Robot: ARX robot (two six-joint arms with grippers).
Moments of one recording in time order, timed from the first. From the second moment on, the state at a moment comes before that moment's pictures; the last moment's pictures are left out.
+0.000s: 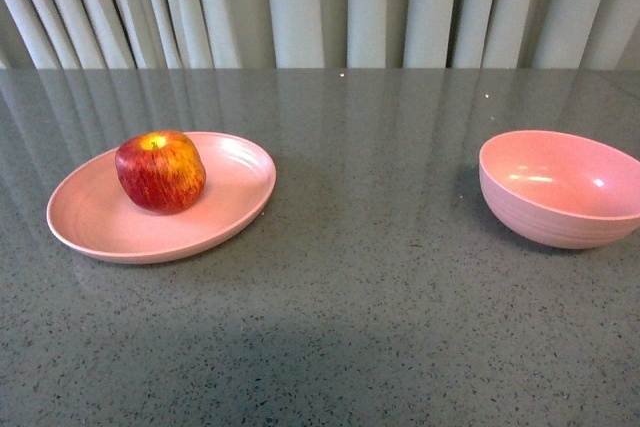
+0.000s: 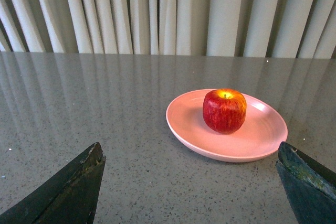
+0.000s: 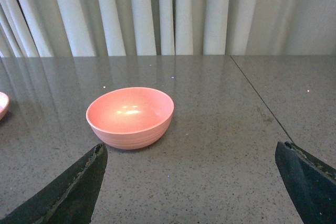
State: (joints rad) left arm 0.00 0.01 0.01 0.00 0.00 -0.01; right arm 0.00 0.00 0.01 0.00 0.00 0.01
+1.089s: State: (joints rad) left arm 0.00 0.01 0.01 0.00 0.00 -0.01; right arm 0.00 0.00 0.01 0.00 0.00 0.01
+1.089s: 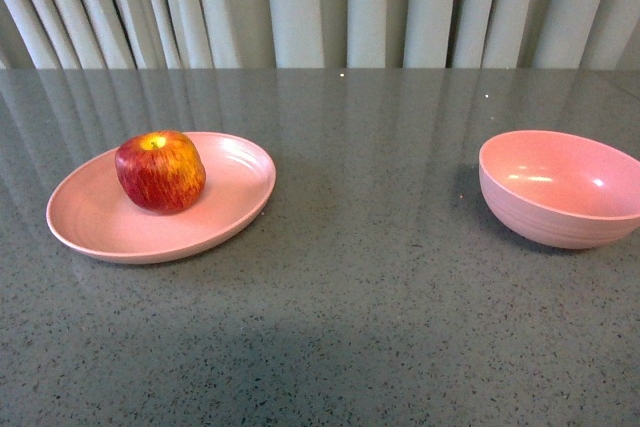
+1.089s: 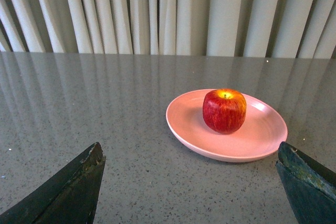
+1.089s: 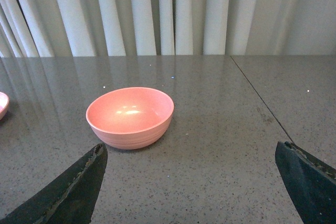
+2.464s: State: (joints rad) left arm 0.00 0.01 0.01 0.00 0.00 -0.01; right arm 0.02 1.70 1.03 -0.03 -0.02 0.09
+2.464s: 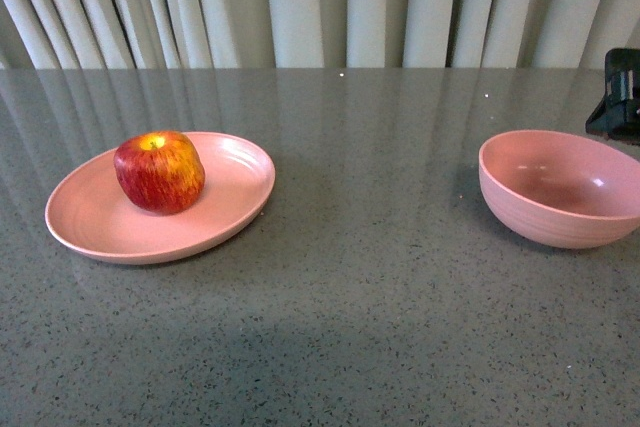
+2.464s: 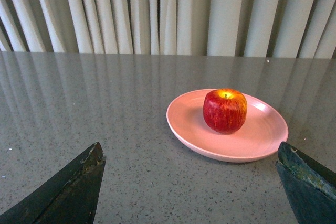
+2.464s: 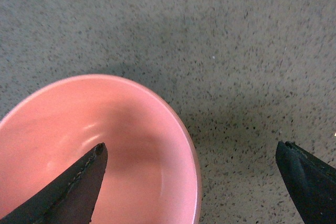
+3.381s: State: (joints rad) left arm 0.00 0.01 0.01 0.00 0.00 -0.01; right arm 0.04 1.83 1.07 -0.08 -0.08 0.28
